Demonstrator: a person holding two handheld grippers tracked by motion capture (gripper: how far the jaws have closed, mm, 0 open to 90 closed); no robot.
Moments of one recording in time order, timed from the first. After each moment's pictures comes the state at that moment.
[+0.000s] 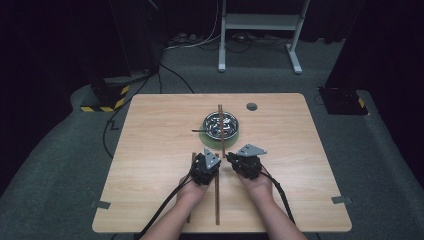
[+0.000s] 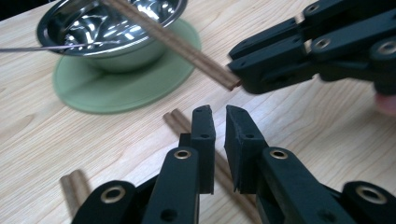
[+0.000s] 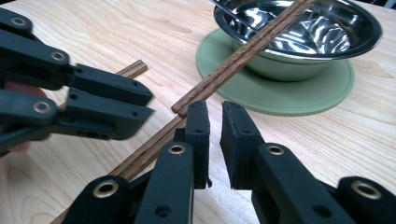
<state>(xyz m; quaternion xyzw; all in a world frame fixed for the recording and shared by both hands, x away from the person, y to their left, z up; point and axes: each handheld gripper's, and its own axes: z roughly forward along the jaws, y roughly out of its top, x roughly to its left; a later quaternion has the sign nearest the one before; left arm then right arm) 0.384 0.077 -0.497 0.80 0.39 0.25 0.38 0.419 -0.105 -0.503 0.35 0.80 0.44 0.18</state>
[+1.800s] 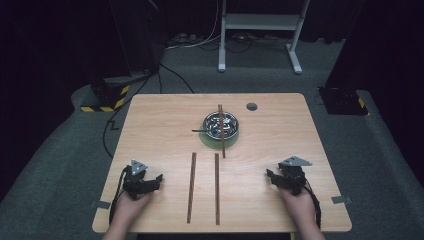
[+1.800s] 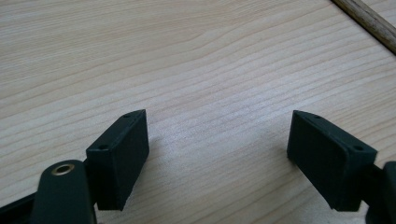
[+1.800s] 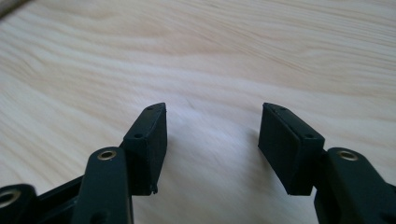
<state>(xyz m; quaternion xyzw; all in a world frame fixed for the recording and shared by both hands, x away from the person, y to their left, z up) 0.349 0.273 -0.529 0.74 0.54 0.24 0.33 0.391 -0.238 -0.522 0.47 0.79 0.34 0.20</state>
